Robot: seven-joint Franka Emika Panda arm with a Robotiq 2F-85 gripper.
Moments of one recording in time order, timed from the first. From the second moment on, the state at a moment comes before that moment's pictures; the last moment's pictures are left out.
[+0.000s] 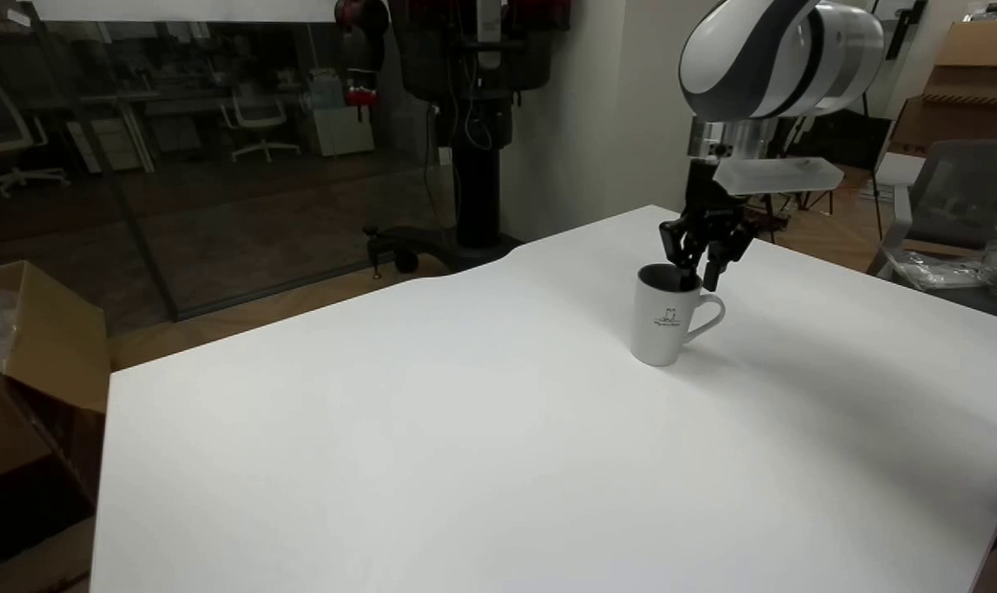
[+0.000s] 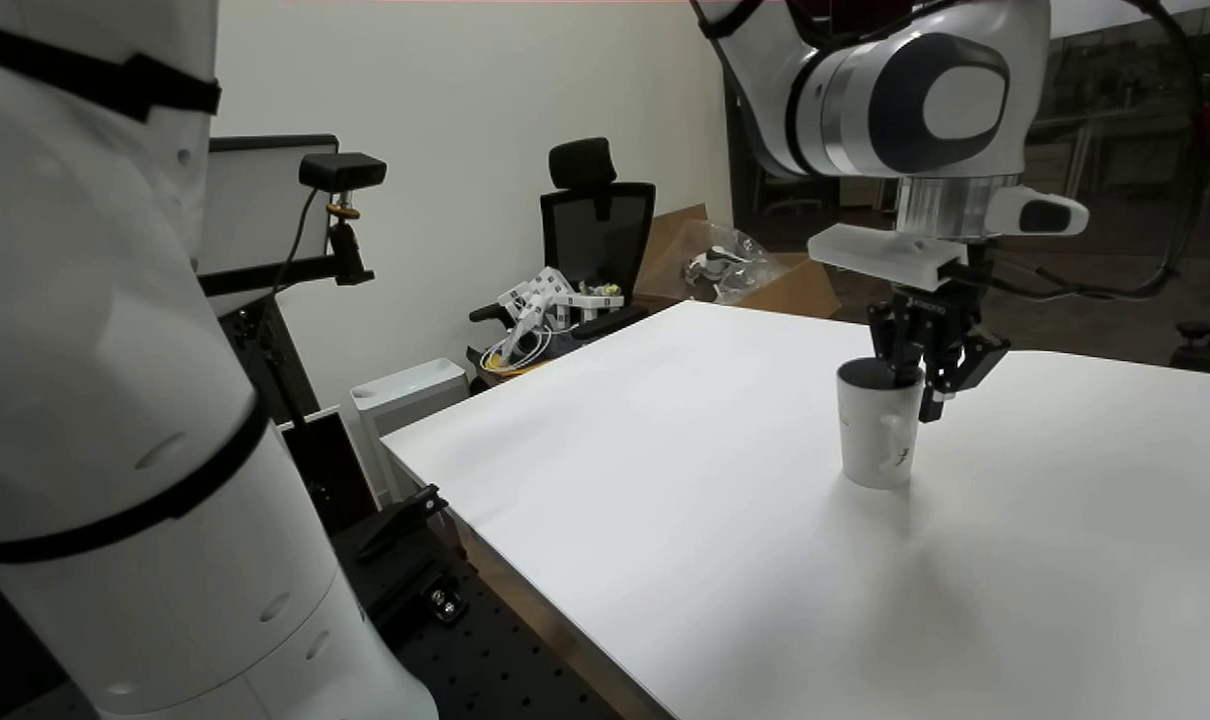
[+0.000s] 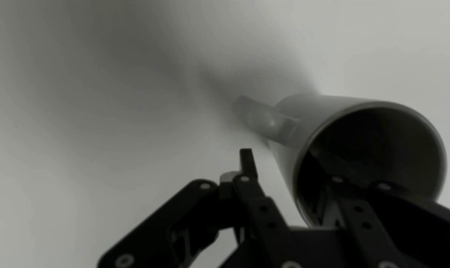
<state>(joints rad) -0.15 0.46 -0.12 -2.06 0.15 2.44 0.05</state>
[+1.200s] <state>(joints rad) -0.13 0.47 -0.10 -2.02 0.13 2.40 0.04</state>
